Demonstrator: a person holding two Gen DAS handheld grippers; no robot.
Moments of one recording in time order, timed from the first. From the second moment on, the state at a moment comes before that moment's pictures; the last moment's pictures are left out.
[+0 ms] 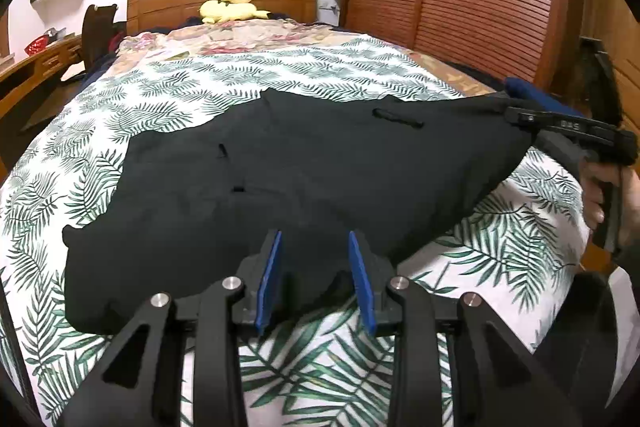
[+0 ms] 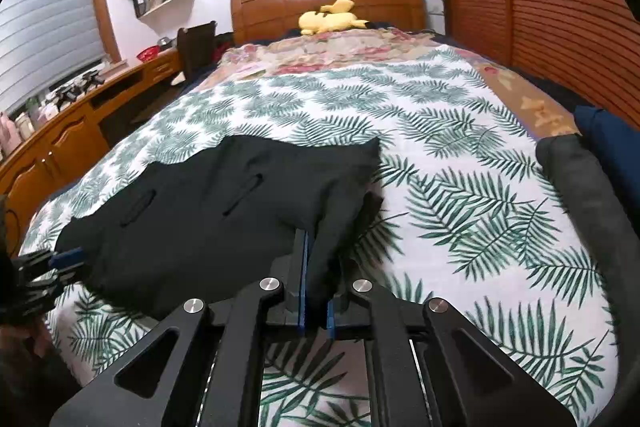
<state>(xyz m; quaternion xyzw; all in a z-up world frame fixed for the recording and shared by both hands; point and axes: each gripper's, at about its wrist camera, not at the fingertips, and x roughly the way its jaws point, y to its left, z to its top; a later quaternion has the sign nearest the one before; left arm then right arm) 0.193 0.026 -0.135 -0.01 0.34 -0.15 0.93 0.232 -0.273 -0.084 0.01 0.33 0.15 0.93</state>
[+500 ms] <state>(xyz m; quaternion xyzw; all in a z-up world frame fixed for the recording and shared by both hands) 0.176 0.024 -0.120 -0.01 0.32 -0.16 0.93 0.232 -0.334 -0.064 0.02 0.33 0.07 0.94</state>
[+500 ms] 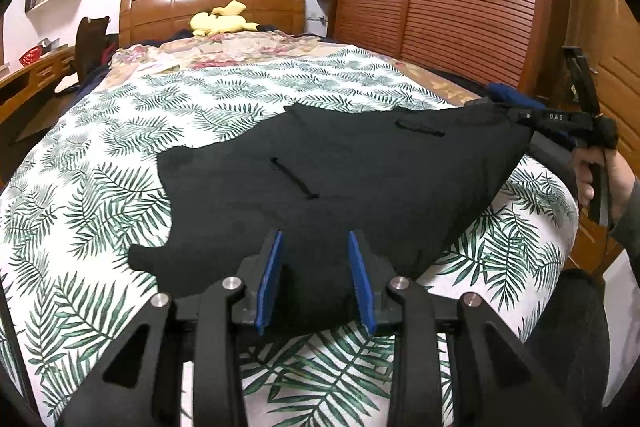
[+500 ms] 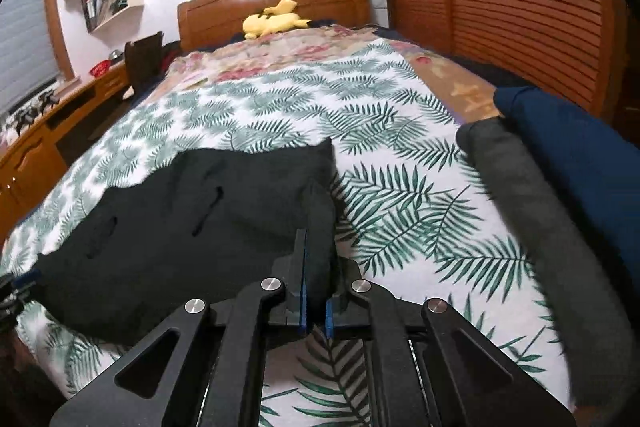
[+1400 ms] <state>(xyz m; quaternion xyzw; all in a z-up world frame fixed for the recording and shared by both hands) 0.160 0.111 -0.104 -0.05 0.28 -0.09 0.95 0.219 -0.011 -0.048 -0.13 0.32 0.36 0.87</state>
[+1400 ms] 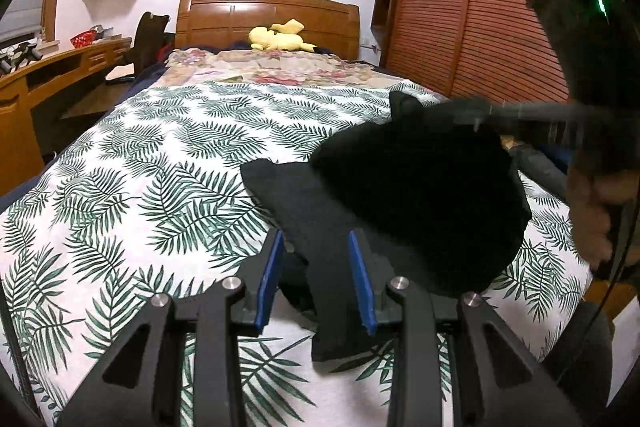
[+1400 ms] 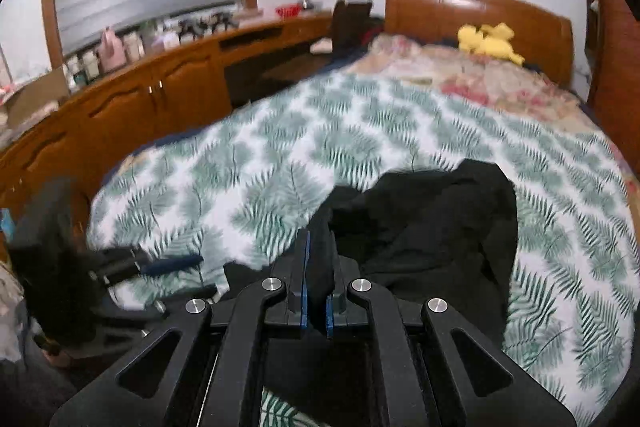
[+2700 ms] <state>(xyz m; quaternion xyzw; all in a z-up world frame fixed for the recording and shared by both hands) 0.153 0.065 -0.097 -0.04 0.27 -0.14 0.95 0.222 -0.138 -0.119 -0.08 0.40 0.26 0.88</state>
